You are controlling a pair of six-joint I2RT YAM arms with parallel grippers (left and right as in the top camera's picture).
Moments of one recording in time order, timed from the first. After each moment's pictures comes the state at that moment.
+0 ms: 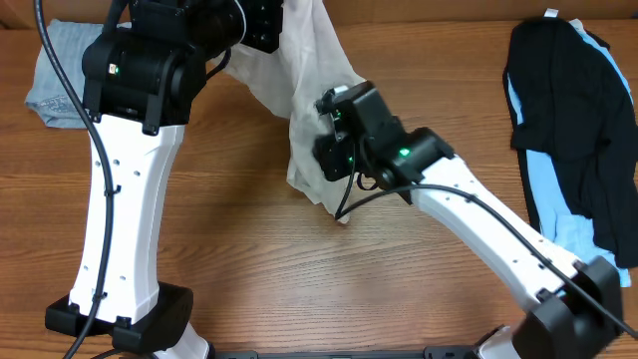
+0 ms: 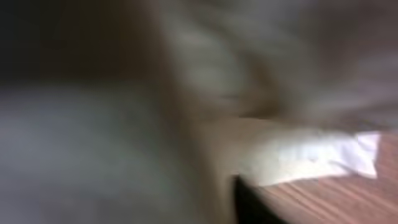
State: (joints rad) left arm -0.28 1.79 2.36 -1.02 0.23 -0.05; right arm 0.62 1.67 1.41 -0.68 -0.10 0.26
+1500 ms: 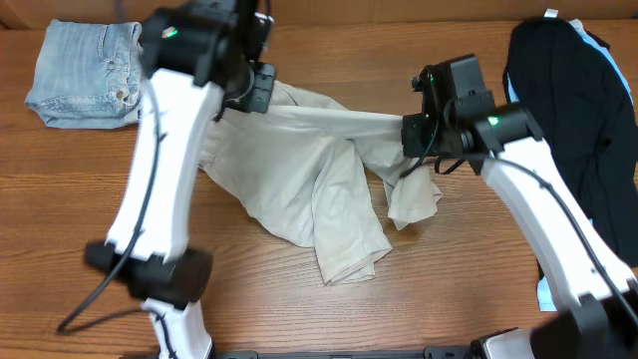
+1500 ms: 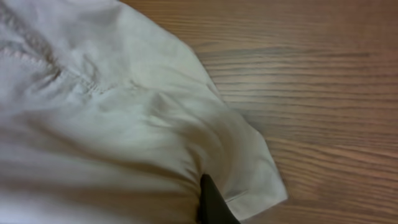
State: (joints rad) left arm -0.30 1.99 2.37 -1.59 -0.07 -0.05; right arm 0.28 1.60 1.44 -0.93 -0.07 0.20
